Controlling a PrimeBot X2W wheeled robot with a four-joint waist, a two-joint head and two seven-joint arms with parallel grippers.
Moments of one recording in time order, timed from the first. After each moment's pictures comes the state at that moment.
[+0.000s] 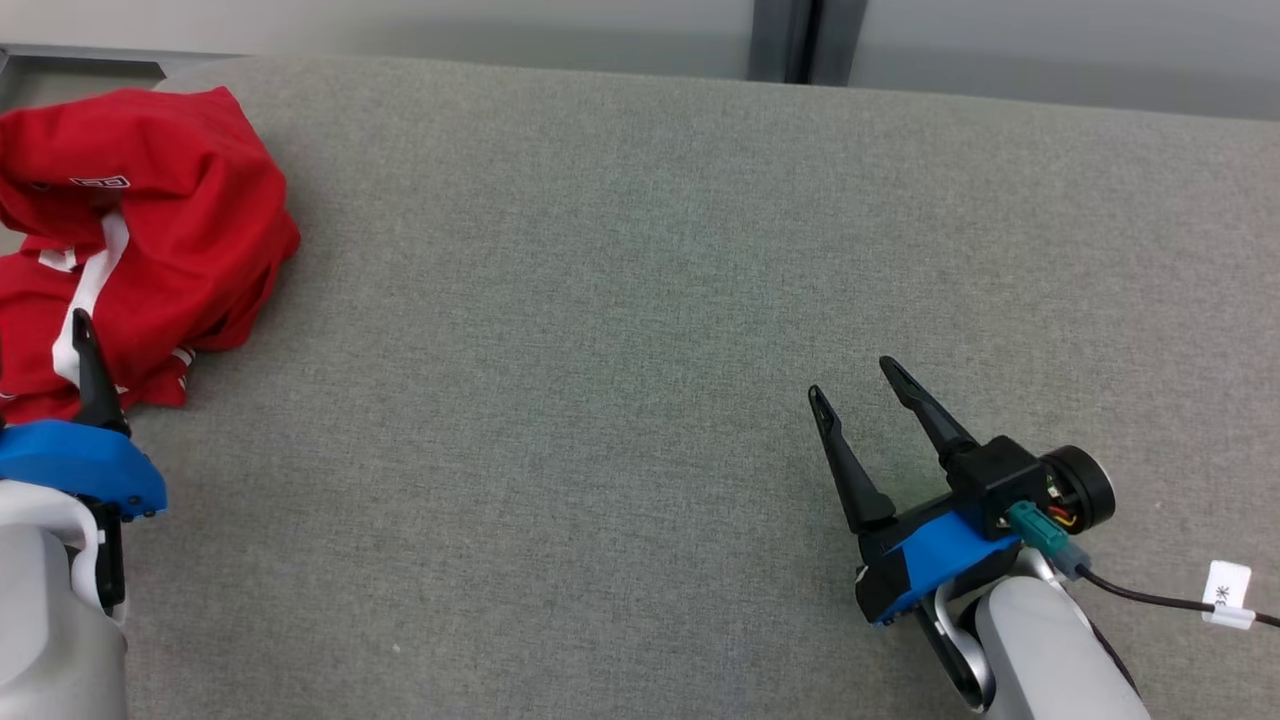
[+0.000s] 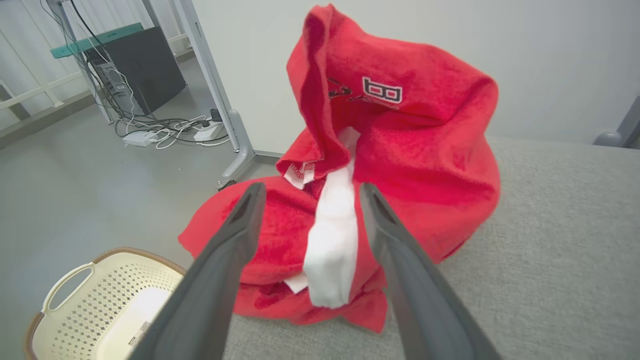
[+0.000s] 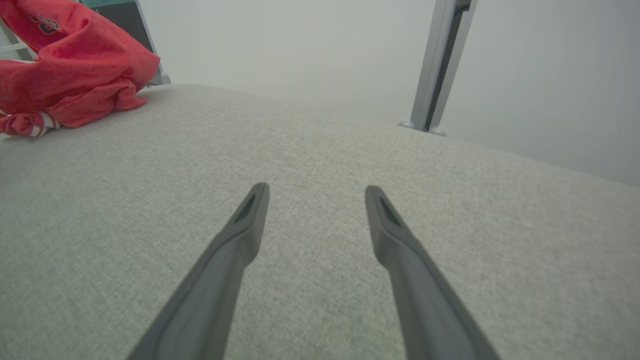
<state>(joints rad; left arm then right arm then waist) -0.54 0.29 0.20 0.78 -0.10 -0.11 -0.26 -0.33 -0.05 0.20 0.40 0.00 0.13 -0.26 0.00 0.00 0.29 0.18</state>
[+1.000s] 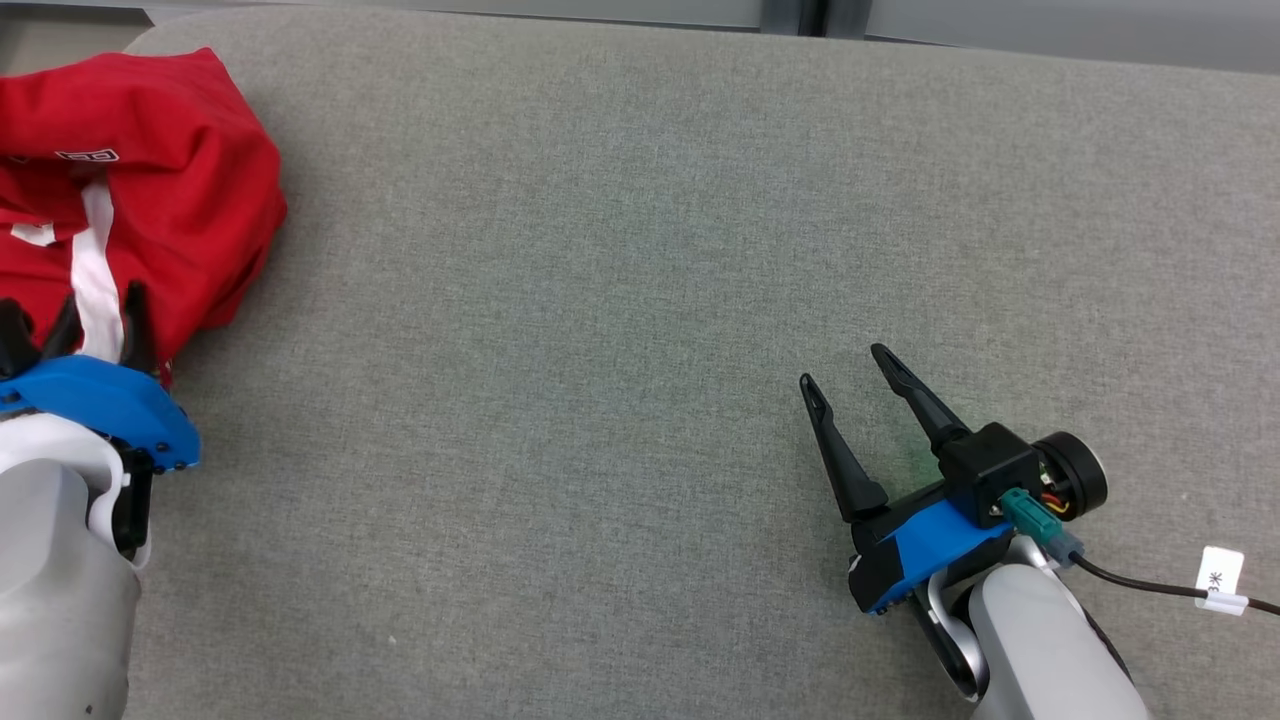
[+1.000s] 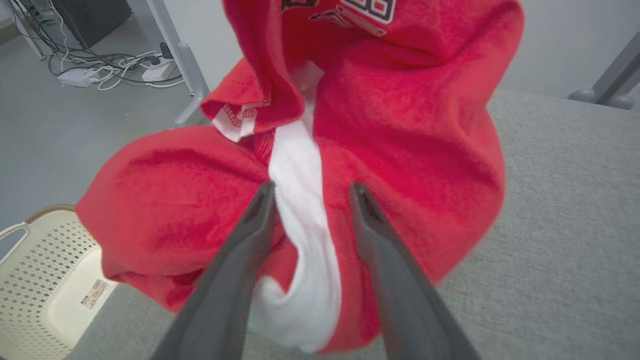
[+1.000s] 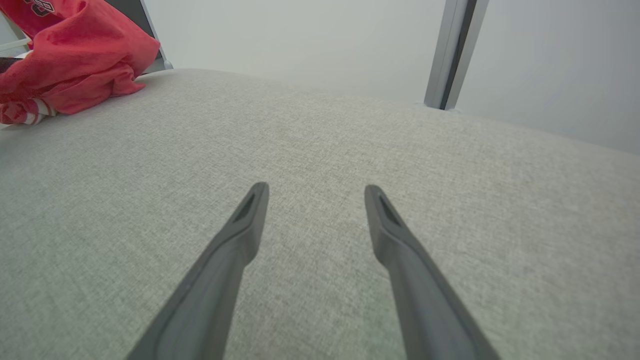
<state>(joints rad) -0.76 0.37 -0.16 1.10 -0.45 -0.13 -0.23 -0.37 -0.05 0.22 0.41 0.01 0.13 -0.26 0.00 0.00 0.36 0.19</state>
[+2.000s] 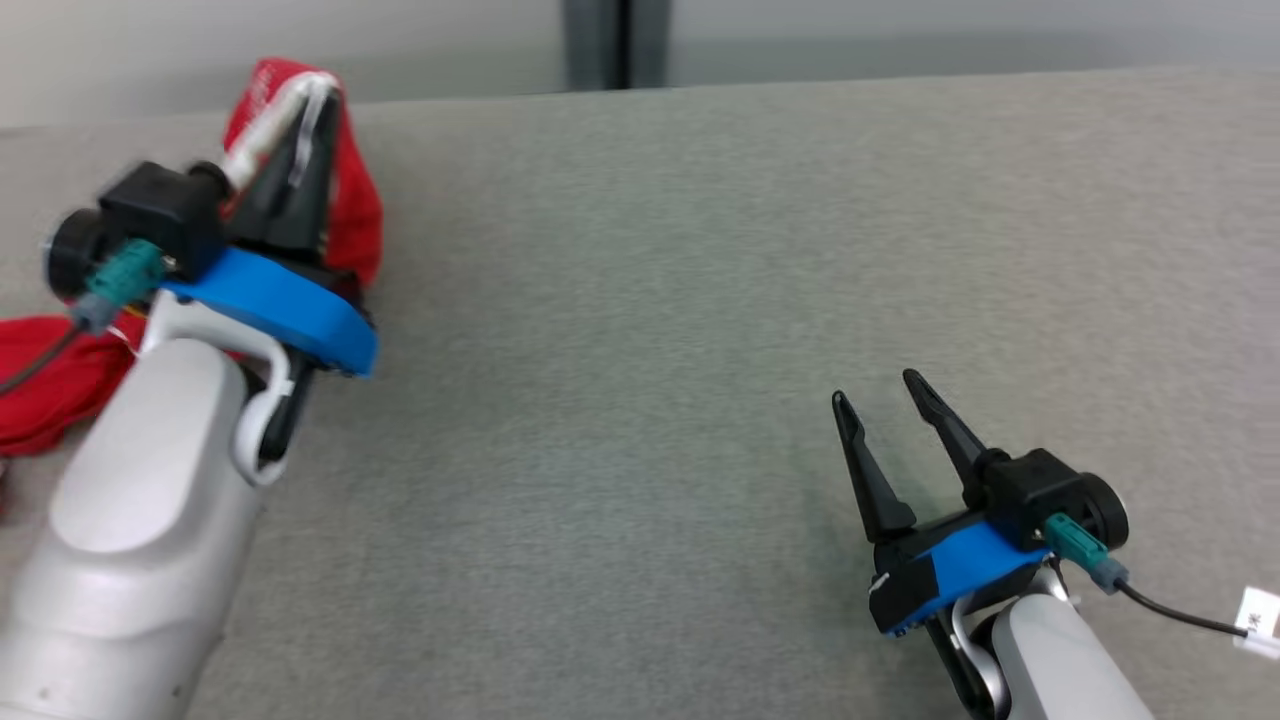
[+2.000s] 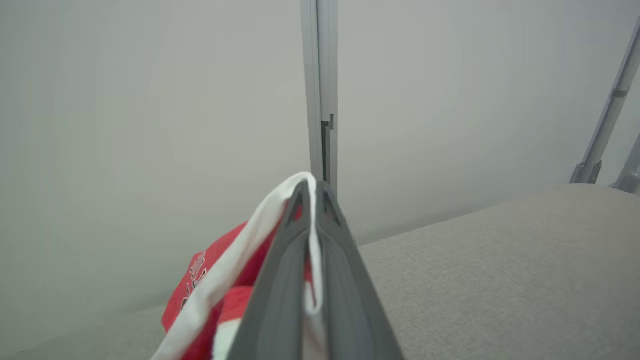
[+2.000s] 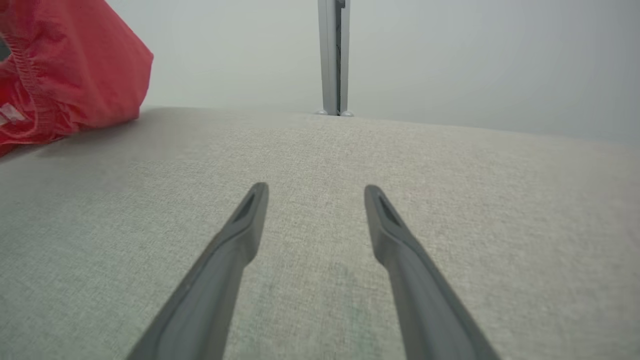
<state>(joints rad) -0.78 0.37 -0.48 0.57 -0.51 -0.13 -0.26 -0.31 -0.05 0.18 0.38 0.09 0.13 -0.26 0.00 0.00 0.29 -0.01</state>
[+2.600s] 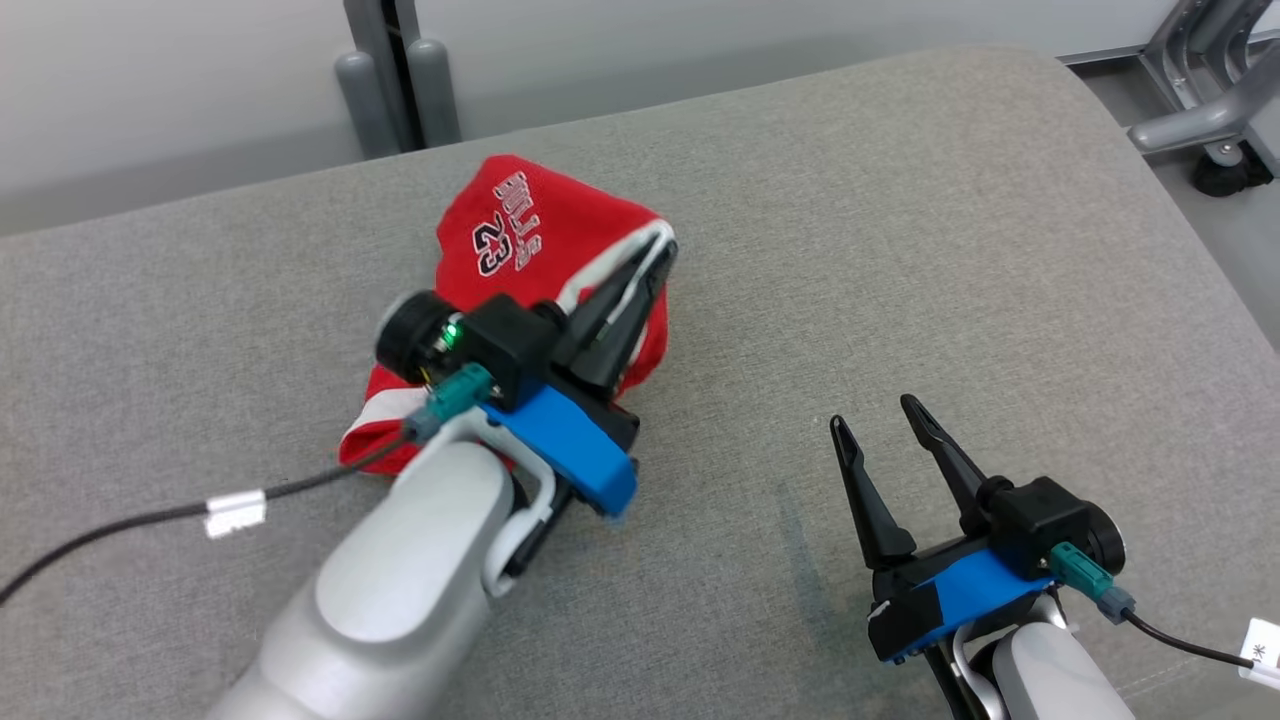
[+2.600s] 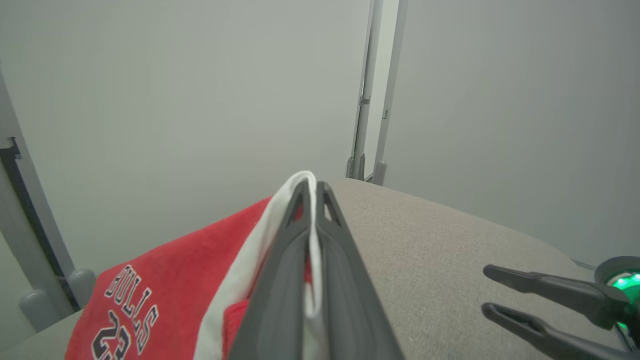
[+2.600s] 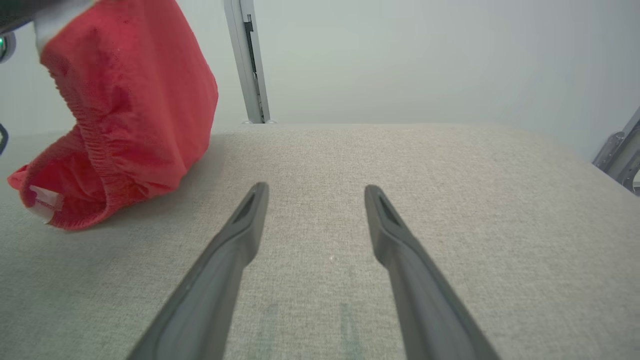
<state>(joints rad) -0.69 0.18 -0.74 0.45 -0.50 -0.13 -0.26 -0.24 -0.05 0.19 0.33 0.12 0.13 -0.26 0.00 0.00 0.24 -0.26</state>
